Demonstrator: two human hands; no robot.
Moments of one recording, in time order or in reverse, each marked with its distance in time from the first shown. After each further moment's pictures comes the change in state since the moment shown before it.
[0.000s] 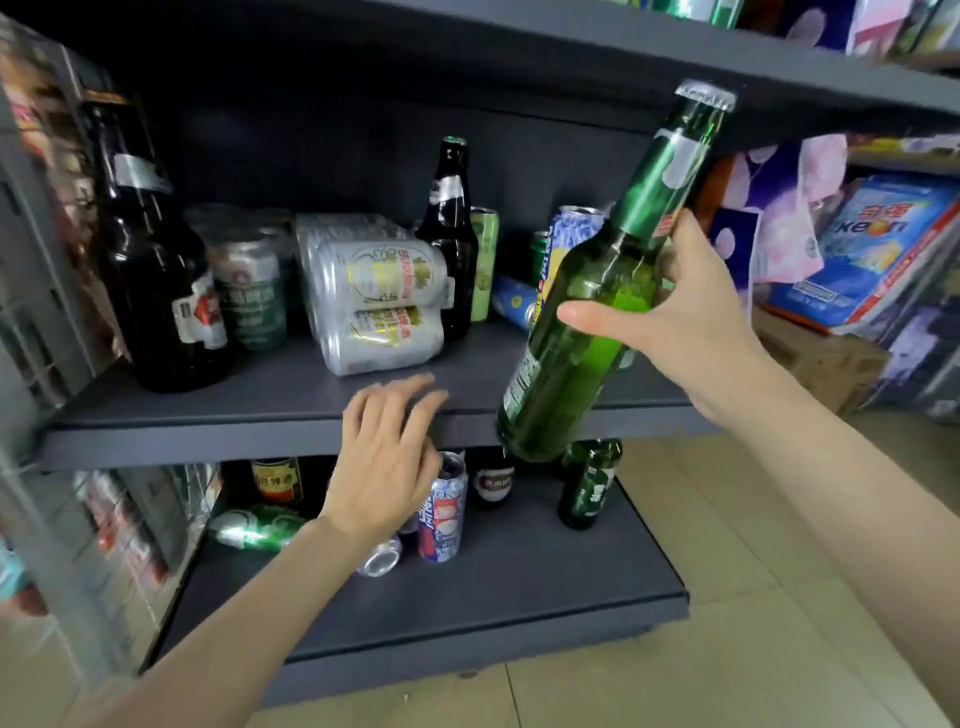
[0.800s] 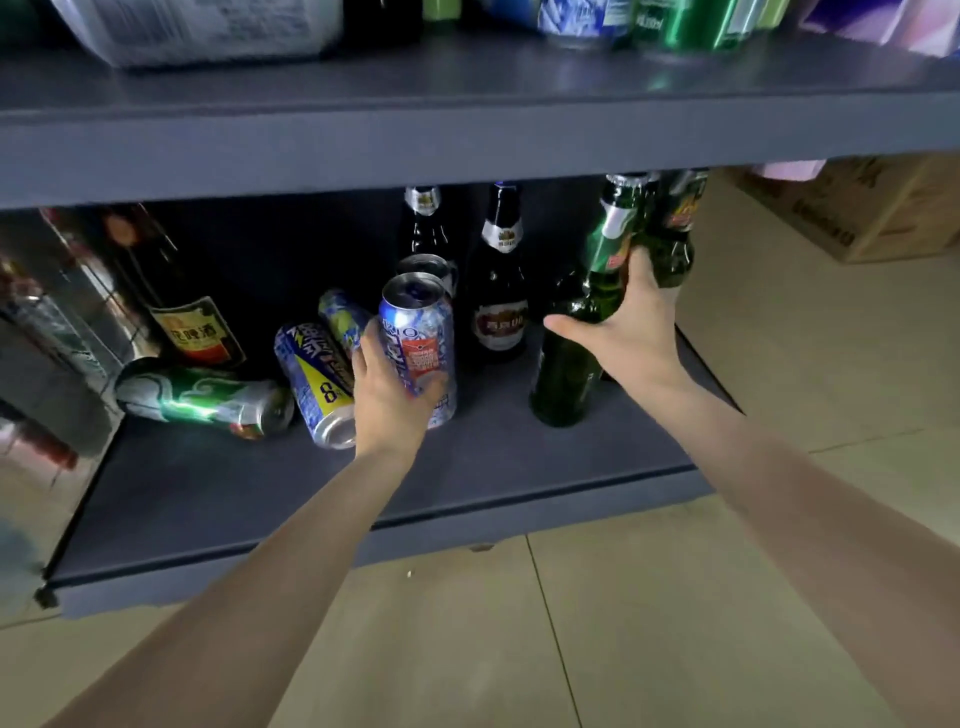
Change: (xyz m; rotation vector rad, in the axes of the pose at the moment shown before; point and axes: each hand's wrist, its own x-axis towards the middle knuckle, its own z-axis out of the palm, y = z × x) left_hand -0.108 0.030 0.168 -0.550 -0.317 -0.931; right_hand -0.061 0.278 0.123 -0.195 -0.027 0.343
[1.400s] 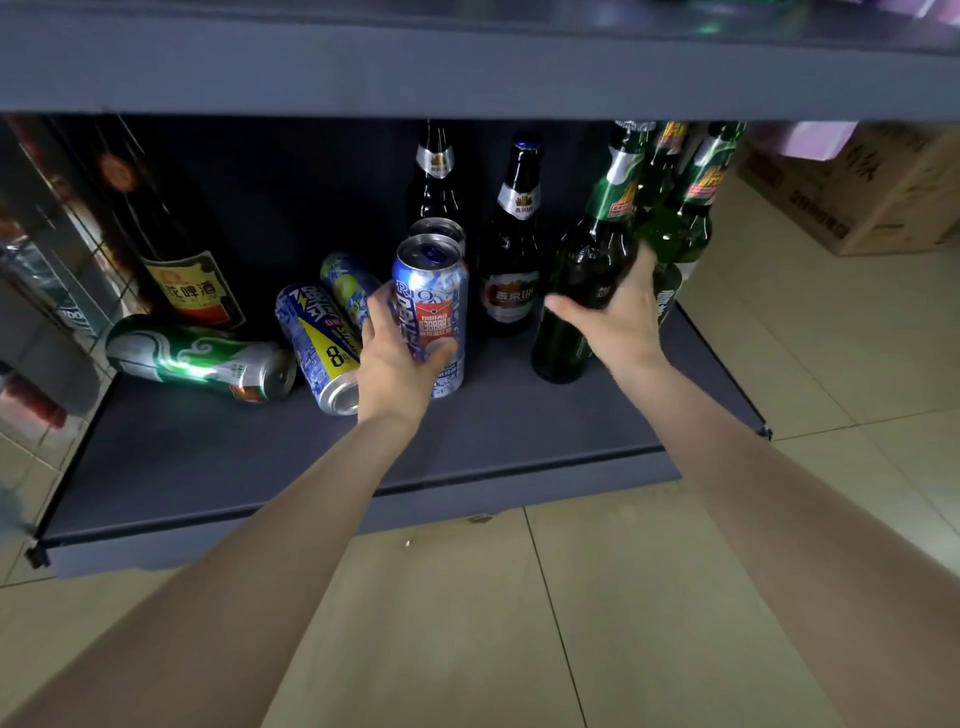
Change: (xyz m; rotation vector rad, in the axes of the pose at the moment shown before) left_hand 0.004 -0.013 -0.004 -0.070 -0.030 0.032; right_hand 0.001 0.020 0.036 0.126 0.032 0.135
